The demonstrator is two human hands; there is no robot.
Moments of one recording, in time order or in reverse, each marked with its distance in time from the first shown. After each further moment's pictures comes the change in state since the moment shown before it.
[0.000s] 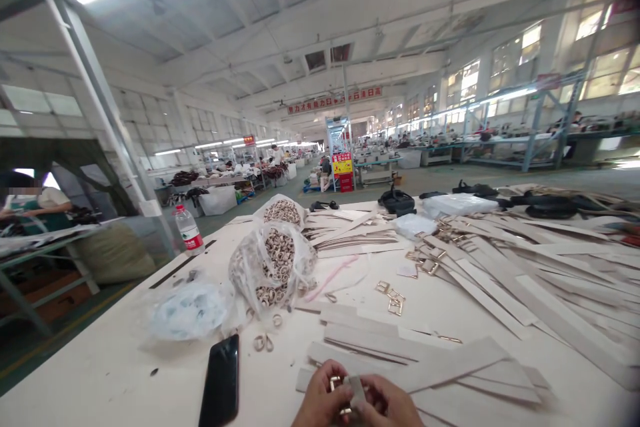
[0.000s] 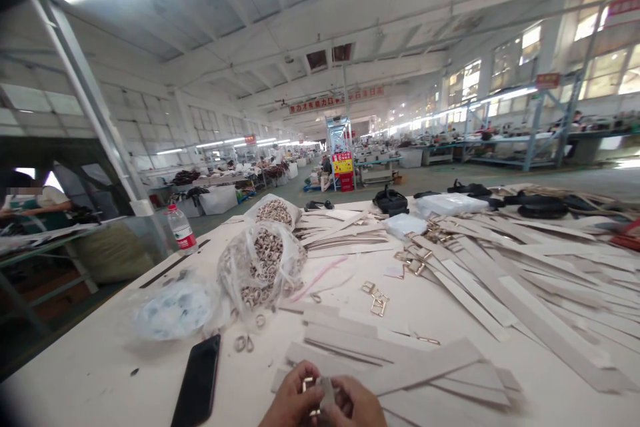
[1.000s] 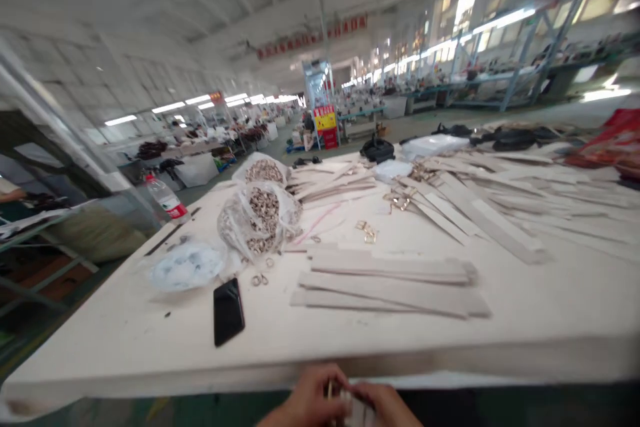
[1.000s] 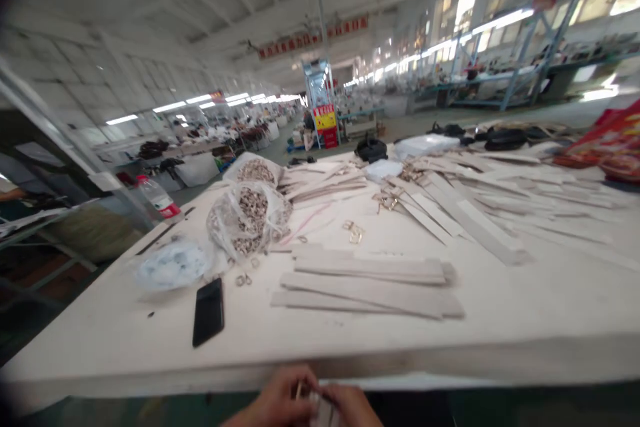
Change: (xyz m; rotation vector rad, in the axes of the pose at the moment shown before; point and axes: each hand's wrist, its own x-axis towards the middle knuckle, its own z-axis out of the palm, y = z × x) left_hand -0.116 -0.018 0.027 0.453 -0.184 -0.246; right_hand -0.132 -0.027 0.026 0.392 -0.251 0.295
